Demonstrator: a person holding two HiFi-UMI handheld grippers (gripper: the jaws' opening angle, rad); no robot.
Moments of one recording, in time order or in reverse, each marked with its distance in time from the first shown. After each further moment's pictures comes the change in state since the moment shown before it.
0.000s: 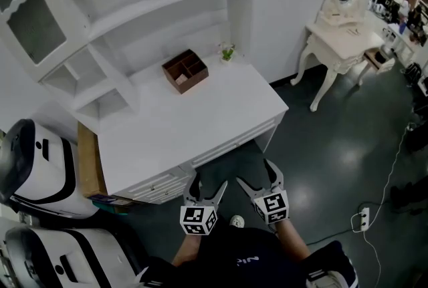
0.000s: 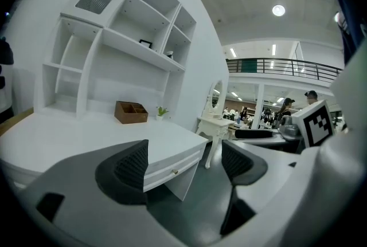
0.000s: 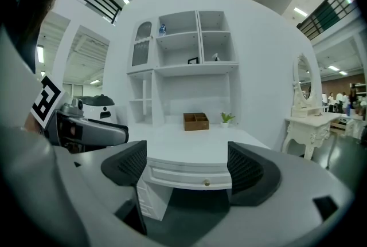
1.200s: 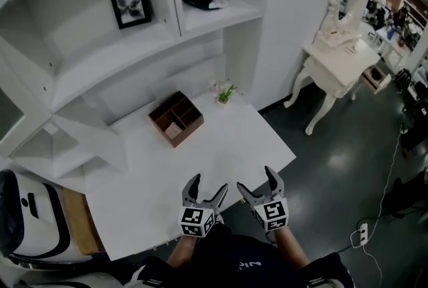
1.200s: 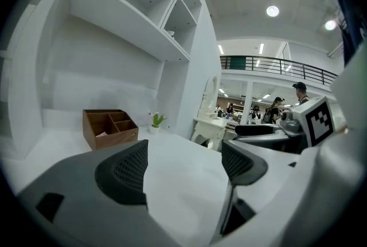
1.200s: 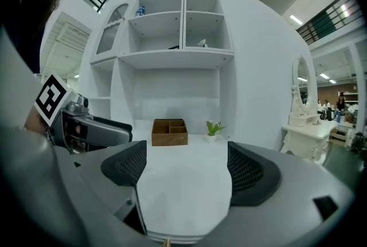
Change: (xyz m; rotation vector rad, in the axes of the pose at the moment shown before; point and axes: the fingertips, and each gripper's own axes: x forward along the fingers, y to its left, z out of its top) left arm 0.223 0.114 0.086 0.059 0.041 -0.169; right arm 0.200 -0.119 0.071 -0.011 0.005 -0.135
